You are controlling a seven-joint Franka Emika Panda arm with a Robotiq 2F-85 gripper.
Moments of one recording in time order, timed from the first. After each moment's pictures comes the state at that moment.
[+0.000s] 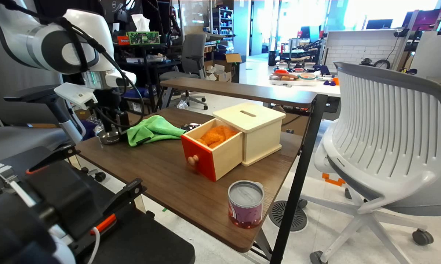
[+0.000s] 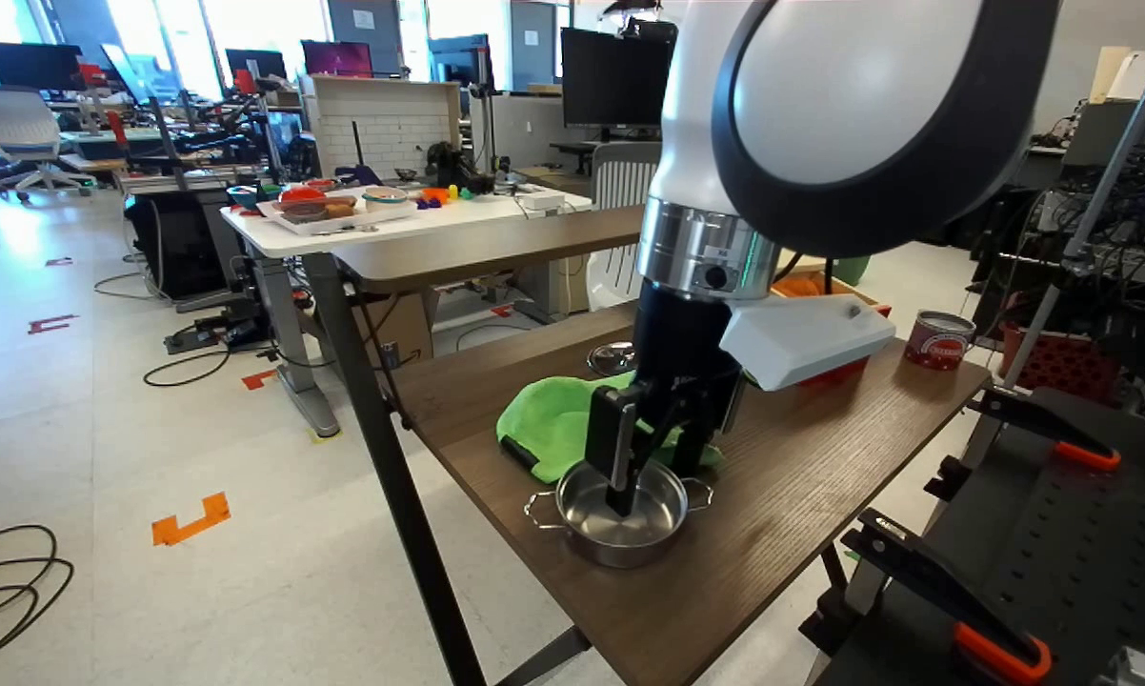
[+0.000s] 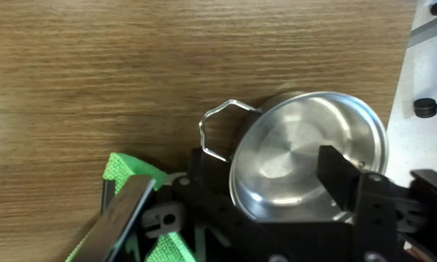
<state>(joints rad) 0.22 0.56 0.13 -2.29 0.14 2.91 0.15</state>
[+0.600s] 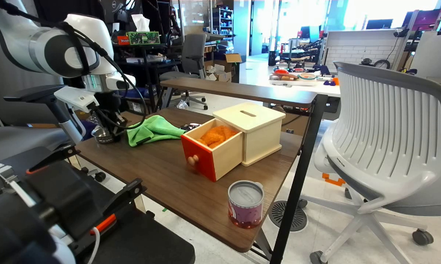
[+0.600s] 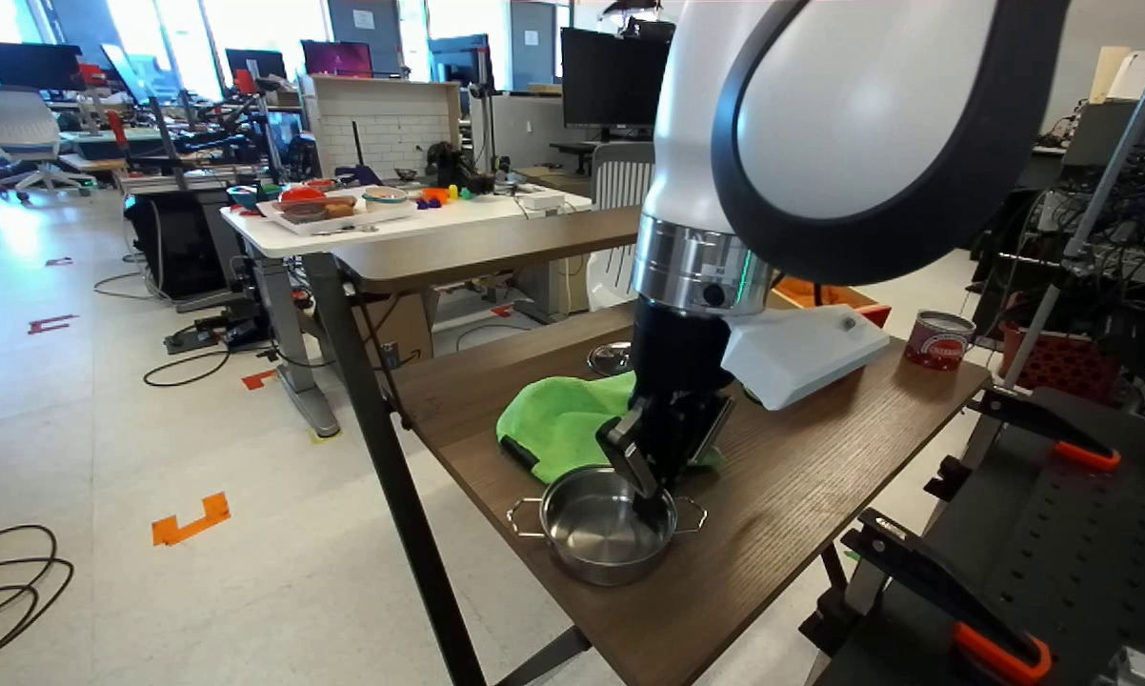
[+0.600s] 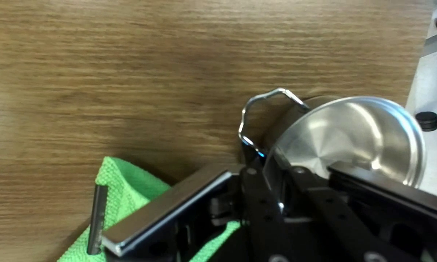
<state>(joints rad) 0.23 0.59 0.13 -2.28 0.10 2.91 0.15</state>
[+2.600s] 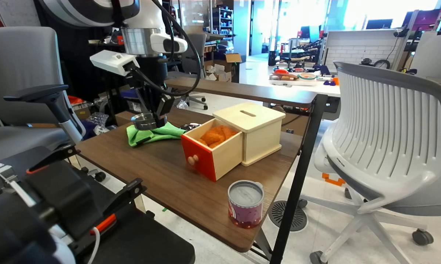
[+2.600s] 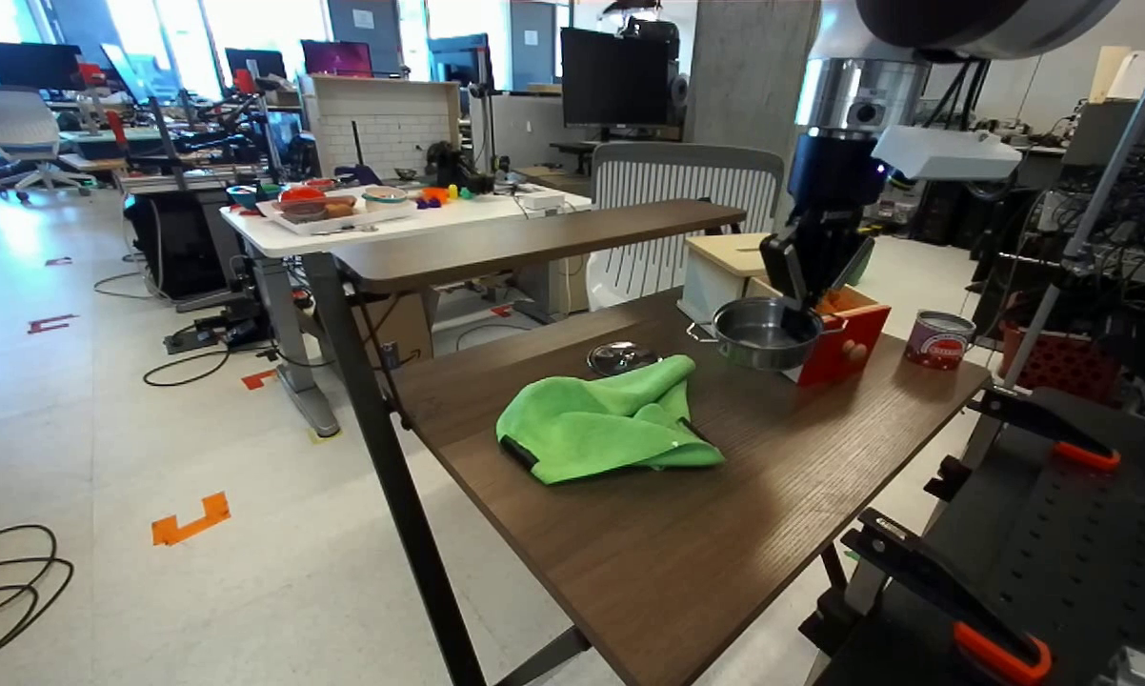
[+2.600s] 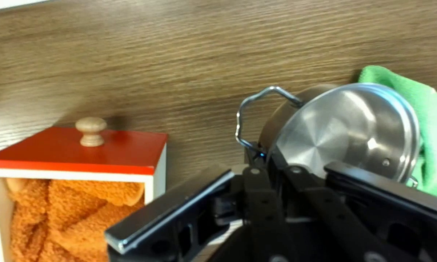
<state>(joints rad) 0.00 0.31 -0.03 -2.36 0.06 2.69 0.03</state>
